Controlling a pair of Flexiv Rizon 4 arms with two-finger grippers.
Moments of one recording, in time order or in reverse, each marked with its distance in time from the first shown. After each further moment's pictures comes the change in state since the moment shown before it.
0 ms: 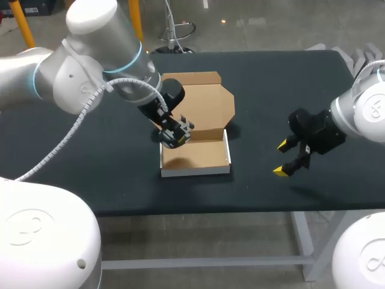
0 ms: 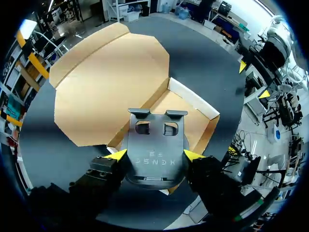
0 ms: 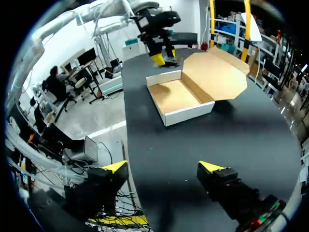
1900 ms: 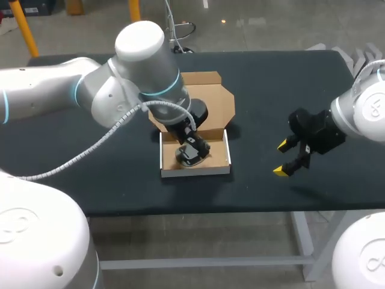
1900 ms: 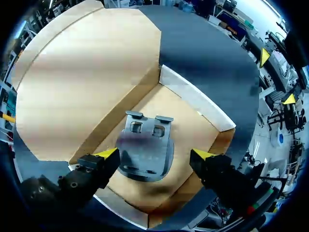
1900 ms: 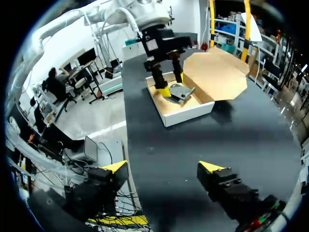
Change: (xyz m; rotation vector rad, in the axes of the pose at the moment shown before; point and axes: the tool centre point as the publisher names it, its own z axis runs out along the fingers) left arm 0.029 -0.011 0.072 -0.055 -0.035 -0.058; right arm 0.000 0.000 0.000 -0.001 0.000 0.000
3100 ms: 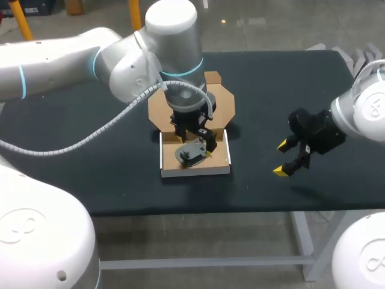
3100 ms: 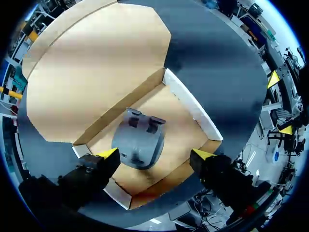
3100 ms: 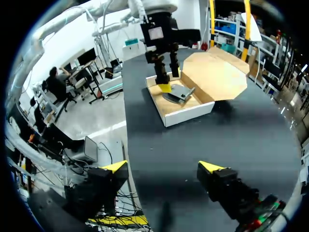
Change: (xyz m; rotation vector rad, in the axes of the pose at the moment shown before) left arm 0.016 -0.008 -0.022 -0.134 -0.046 -0.154; right arm 0.000 0.000 0.000 0.000 0.000 0.000
